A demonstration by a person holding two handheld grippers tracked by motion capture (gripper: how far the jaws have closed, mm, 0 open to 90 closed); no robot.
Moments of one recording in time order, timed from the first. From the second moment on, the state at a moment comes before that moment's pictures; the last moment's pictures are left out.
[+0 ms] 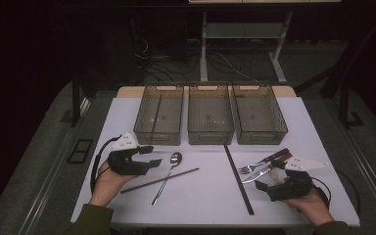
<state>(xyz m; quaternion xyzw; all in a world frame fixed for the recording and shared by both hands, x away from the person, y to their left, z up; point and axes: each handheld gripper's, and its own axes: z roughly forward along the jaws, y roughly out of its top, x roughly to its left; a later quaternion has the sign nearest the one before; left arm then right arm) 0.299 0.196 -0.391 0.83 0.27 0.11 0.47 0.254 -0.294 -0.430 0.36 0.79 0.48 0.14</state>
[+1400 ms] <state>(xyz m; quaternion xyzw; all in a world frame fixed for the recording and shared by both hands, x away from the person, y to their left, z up) 0.296 0.190 -0.443 0.89 0.24 0.03 0.39 0.253 -0.292 -0.431 0.36 0.79 0.47 0.14</state>
